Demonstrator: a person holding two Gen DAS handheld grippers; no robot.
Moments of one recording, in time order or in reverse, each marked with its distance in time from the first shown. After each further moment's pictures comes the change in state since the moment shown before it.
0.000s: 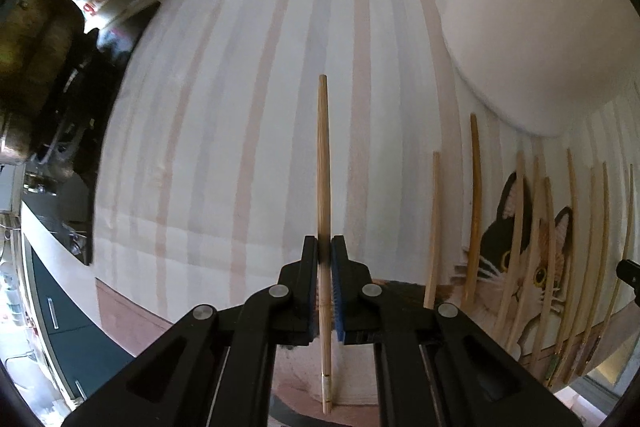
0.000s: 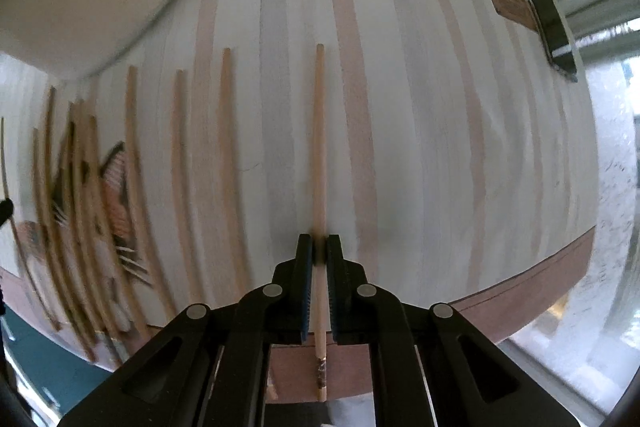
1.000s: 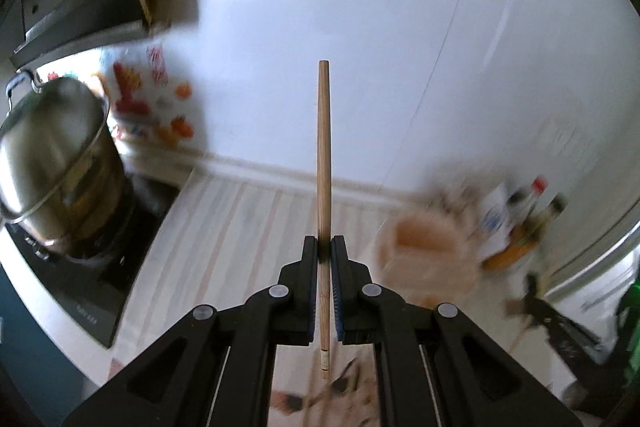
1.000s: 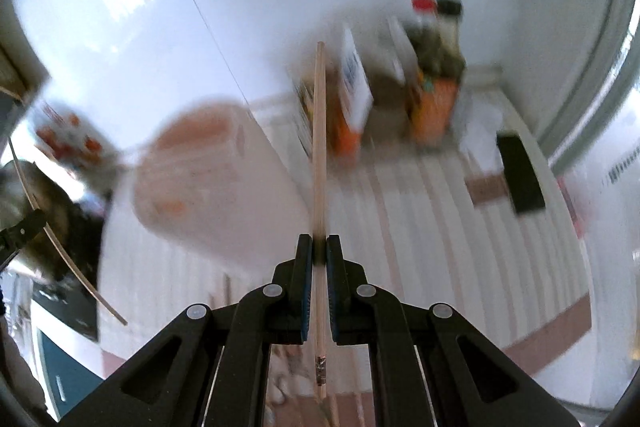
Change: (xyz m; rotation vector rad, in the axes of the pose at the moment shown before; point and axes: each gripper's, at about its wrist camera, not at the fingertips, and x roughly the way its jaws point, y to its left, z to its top) left arm -0.271 0.044 0.082 -0.209 -0.550 -0.272; right arm -0.242 0.006 0.017 0.078 -0.560 0.254
